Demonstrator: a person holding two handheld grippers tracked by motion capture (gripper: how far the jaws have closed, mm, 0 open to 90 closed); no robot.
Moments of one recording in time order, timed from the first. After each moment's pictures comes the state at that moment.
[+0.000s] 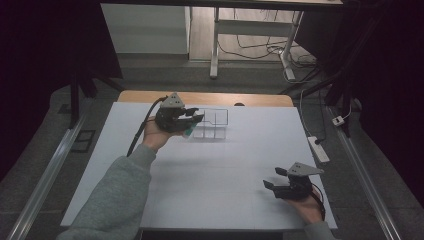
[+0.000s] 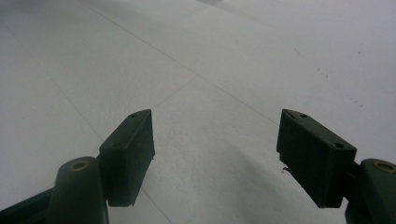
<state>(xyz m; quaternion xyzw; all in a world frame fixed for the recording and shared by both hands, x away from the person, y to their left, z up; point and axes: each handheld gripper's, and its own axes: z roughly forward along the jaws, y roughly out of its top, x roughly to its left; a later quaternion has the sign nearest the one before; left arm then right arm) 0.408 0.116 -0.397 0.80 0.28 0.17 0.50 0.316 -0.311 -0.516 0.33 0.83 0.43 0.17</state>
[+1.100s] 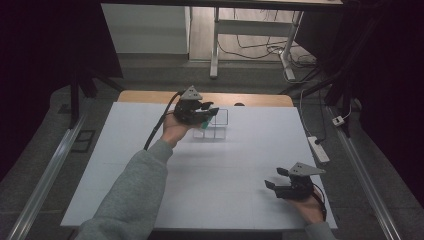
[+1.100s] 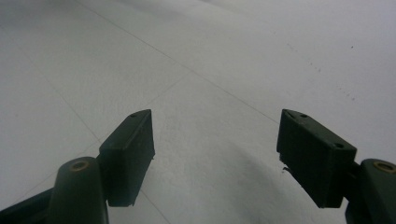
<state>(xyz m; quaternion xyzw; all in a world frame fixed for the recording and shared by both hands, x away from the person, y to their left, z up) 0.443 0.069 -0.402 0.79 0.29 0.16 0.51 0.316 -0.315 -0.518 0.33 0.82 0.43 0.17</state>
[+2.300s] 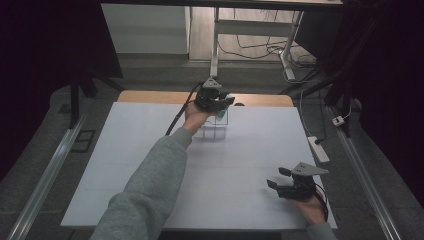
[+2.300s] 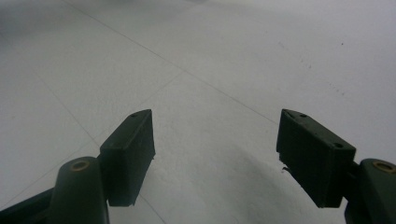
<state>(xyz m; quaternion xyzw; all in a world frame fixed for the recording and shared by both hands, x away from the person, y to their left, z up) 0.509 0.024 -0.416 0.79 0.31 0.16 0.51 0.317 -0.323 -0.519 0.34 0.82 0.44 0.16</state>
